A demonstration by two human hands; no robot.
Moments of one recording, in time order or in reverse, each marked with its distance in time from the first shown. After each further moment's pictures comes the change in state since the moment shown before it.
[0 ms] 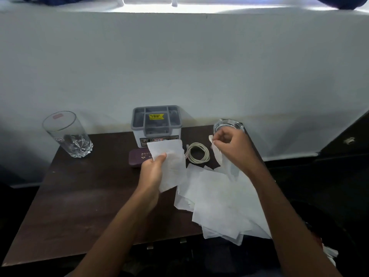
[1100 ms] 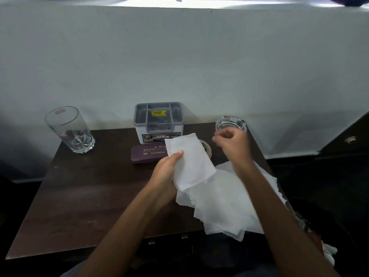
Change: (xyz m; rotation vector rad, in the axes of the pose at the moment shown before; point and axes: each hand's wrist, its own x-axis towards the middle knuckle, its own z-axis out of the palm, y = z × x) left_hand -0.004 -0.005 0.012 -0.267 -0.253 -0.206; right_hand 0.005 0.003 0.024 0.167 0.214 0.215
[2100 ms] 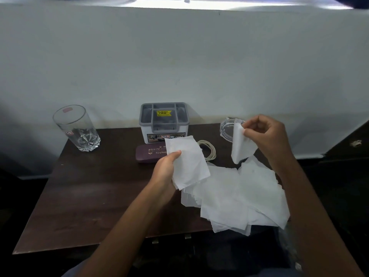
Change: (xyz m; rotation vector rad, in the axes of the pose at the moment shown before) left_hand 0.003 0.006 -0.007 0.003 0.128 -0.014; right_hand 0.009 -0.011 -0.058 0.018 -0.056 -0.223
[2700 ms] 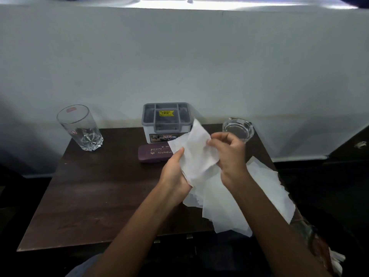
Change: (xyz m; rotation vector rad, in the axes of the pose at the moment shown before) left_hand -0.003 -0.008 0.013 -0.330 -0.175 -0.093; right_hand -0.039 -0.023 0.080 0.433 0.066 0.437
